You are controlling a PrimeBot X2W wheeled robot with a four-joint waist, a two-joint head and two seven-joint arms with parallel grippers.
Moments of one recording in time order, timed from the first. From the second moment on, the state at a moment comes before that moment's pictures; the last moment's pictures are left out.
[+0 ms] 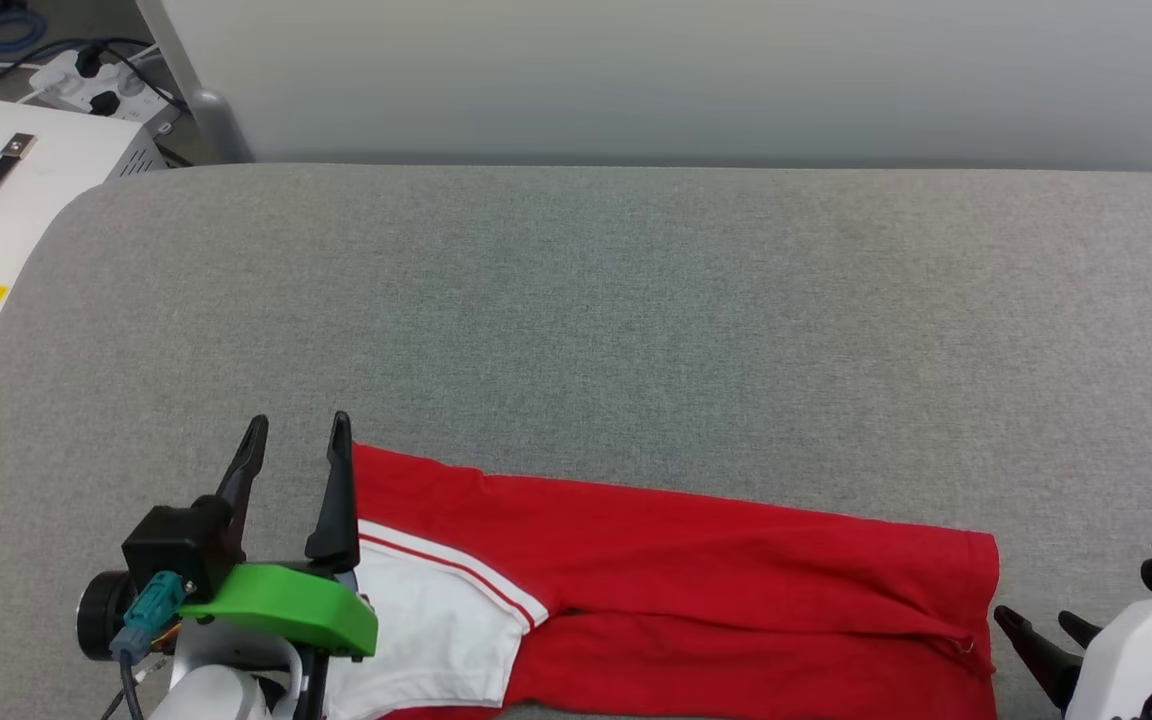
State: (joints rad) left arm -0.08 0.43 -0.39 -0.03 -0.58 0.27 -0.25; right arm 0.11 -0.30 -0.07 -0.02 0.57 0.13 0.60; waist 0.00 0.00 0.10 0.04
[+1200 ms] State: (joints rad) left arm -0.07 0.38 -0.34 0.00 -0.47 0.25 -0.25; right arm 0.00 -0.30 0.04 0.19 0.67 0.13 0.63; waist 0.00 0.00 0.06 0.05
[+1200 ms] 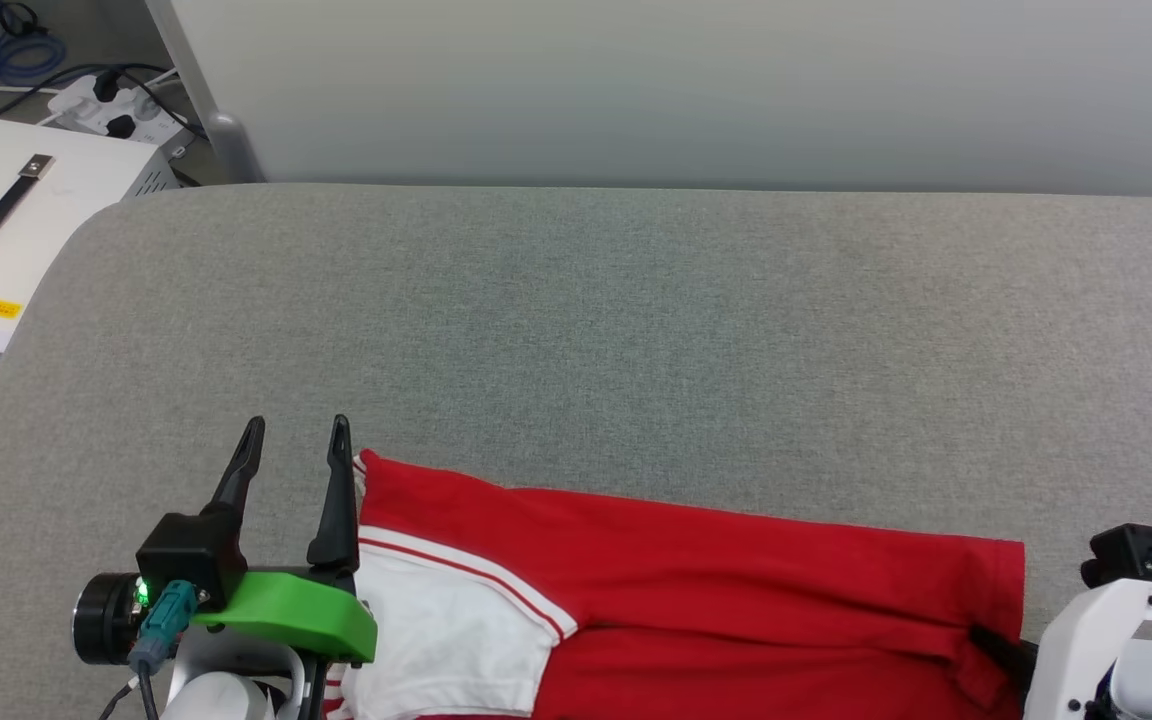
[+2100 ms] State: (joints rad) left arm -0.06 0.40 -0.38 -0.03 -0.46 0.26 -0.22; right arm -0.03 -0.07 -0.37 0.11 1.20 0.13 1.09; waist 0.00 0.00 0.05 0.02
